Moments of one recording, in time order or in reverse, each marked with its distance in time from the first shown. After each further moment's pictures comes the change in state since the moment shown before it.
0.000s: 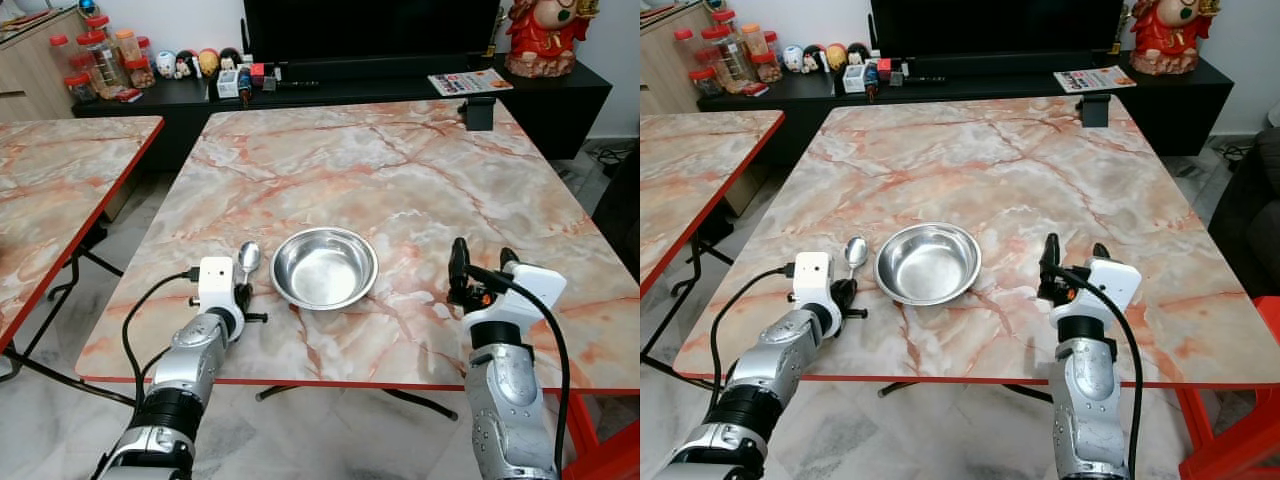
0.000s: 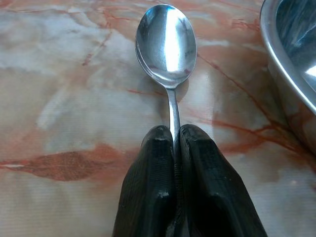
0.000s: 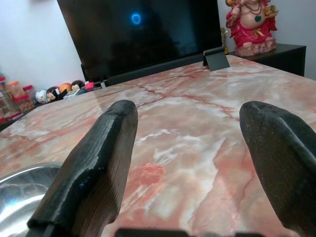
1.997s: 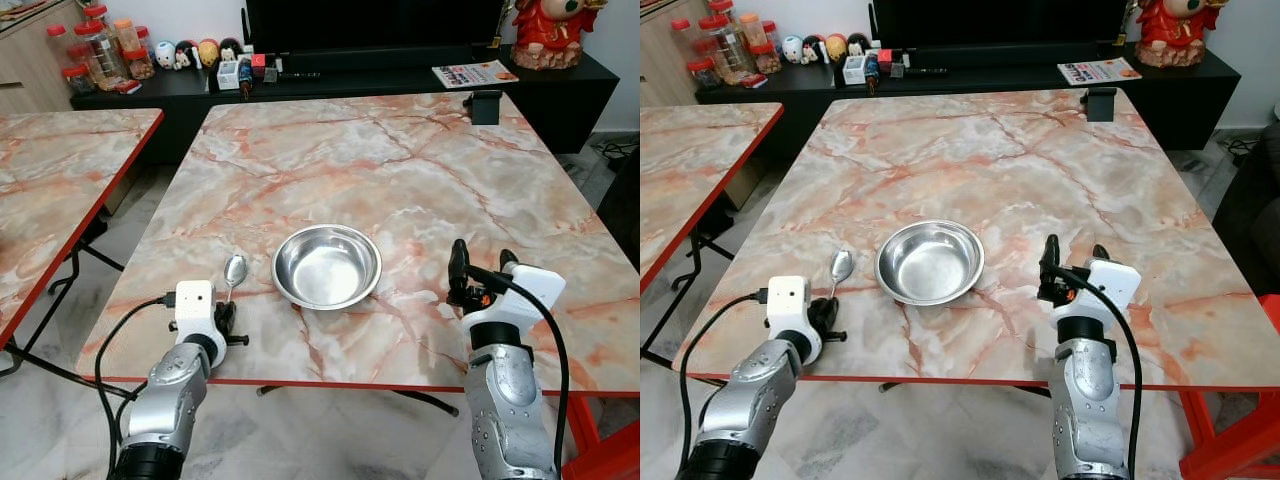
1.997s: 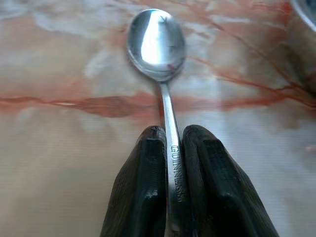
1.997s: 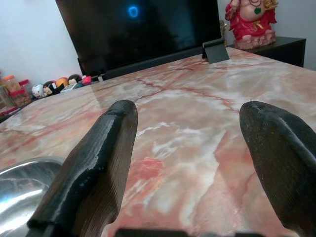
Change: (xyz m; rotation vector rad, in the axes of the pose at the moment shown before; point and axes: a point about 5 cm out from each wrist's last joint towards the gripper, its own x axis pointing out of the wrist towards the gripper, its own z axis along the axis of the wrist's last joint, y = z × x) left arm -0.037 0.009 -0.014 -0.017 -0.046 0.036; right arm -0.001 0.000 -0.001 0.001 0.006 -0.005
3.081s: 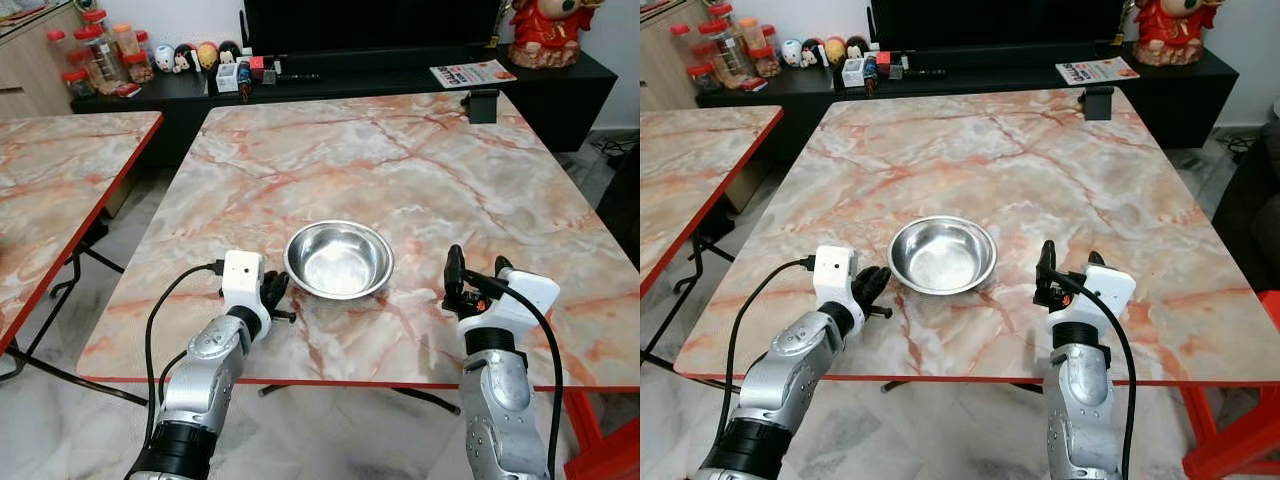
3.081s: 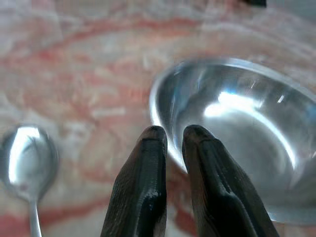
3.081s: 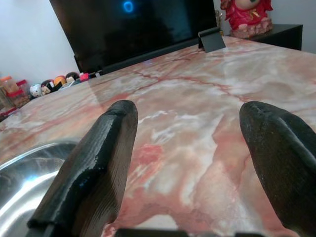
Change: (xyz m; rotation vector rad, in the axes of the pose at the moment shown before) left arm 0.005 -0.055 0.046 0.009 -0.188 -0.249; right arm -0.007 0.003 -0.007 0.022 0.024 -0.019
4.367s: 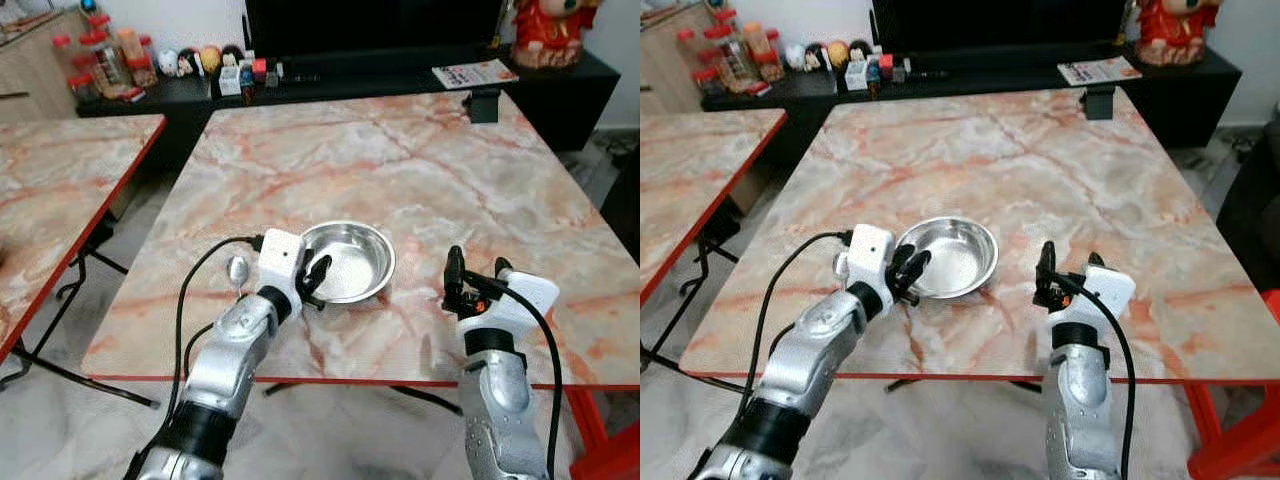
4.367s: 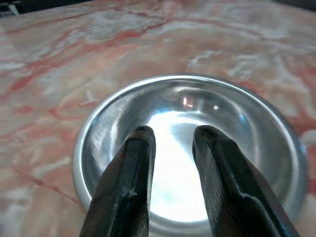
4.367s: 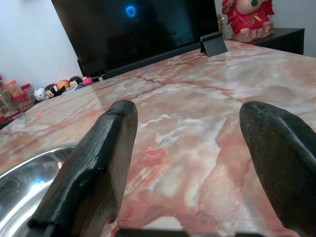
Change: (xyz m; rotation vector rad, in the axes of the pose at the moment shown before) left arm 0.031 -0.043 0.014 0.215 0.019 -0.167; right arm 0.001 0.001 0.001 0.000 -0.010 0.000
